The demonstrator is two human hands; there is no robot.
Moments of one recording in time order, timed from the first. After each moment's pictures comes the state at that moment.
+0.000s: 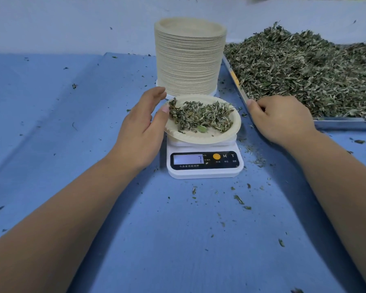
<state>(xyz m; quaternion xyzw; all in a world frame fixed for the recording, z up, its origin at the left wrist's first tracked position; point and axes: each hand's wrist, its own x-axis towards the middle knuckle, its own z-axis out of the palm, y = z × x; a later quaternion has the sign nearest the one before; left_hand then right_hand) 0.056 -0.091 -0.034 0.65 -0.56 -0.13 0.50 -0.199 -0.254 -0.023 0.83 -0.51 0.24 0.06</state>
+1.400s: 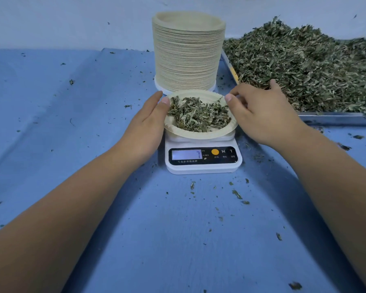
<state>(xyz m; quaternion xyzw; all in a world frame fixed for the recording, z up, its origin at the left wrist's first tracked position) 0.051 -0.098 -0.034 0.67 -0.49 -0.26 0.49 -0.173 -0.216 -0.004 0.87 -0.43 0.25 -0.01</state>
